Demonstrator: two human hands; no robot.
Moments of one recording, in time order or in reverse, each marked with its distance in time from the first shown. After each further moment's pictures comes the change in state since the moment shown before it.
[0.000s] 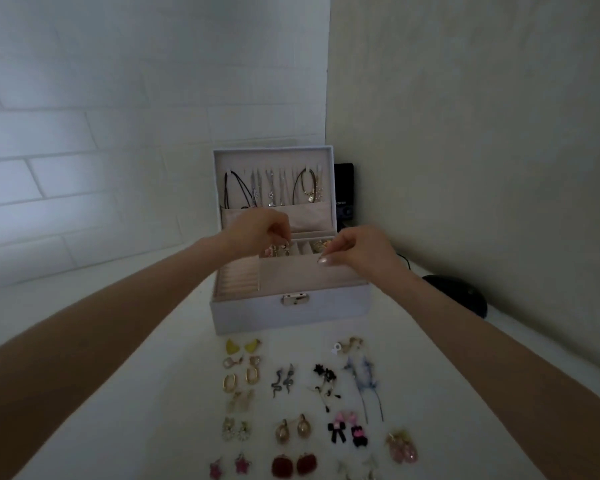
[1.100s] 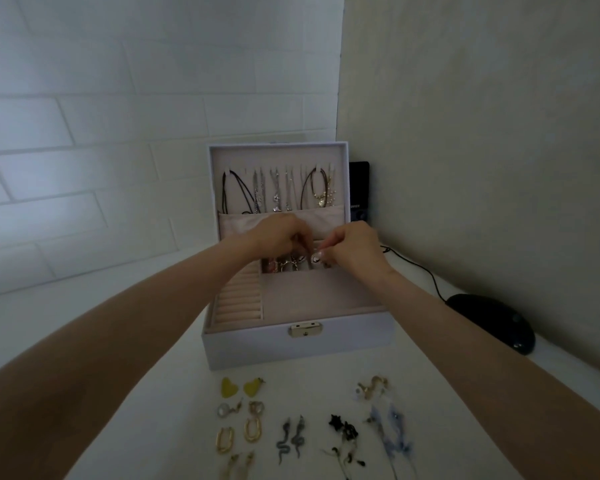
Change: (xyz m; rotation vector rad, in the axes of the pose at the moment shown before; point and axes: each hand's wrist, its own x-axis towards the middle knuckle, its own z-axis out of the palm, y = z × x) left_hand 0.080 -0.043 0.043 0.078 -0.102 0.146; right_hand 0.078 0.021 0.041 -0.060 0.080 0.091
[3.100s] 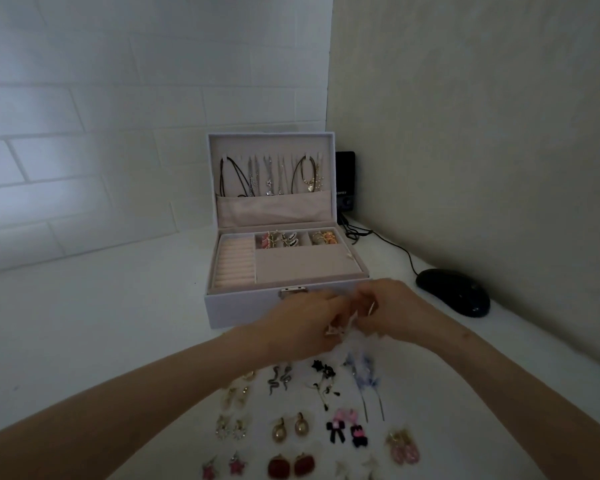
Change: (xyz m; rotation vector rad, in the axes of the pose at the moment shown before) left_hand -0.133 0.142 0.041 -0.035 -0.025 0.190; right_hand -0.130 0.029 -0.060 -0.292 -0.408 -0.035
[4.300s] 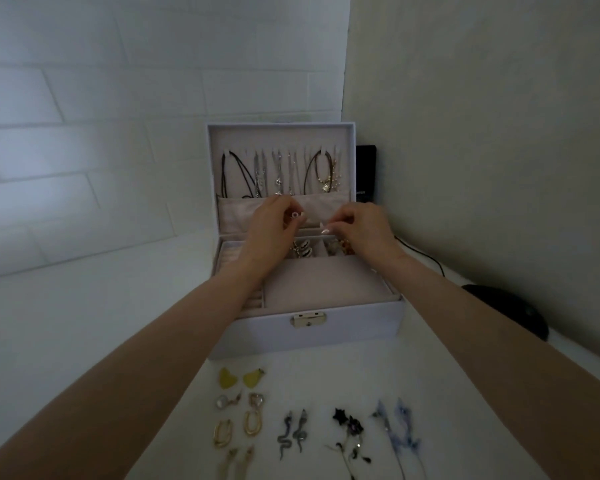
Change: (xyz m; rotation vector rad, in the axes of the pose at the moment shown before) left_hand 0.080 -0.146 -0.017 -0.180 0.708 -0.366; right_hand 0.168 -0.006 -0.010 0.134 0.493 -0.238
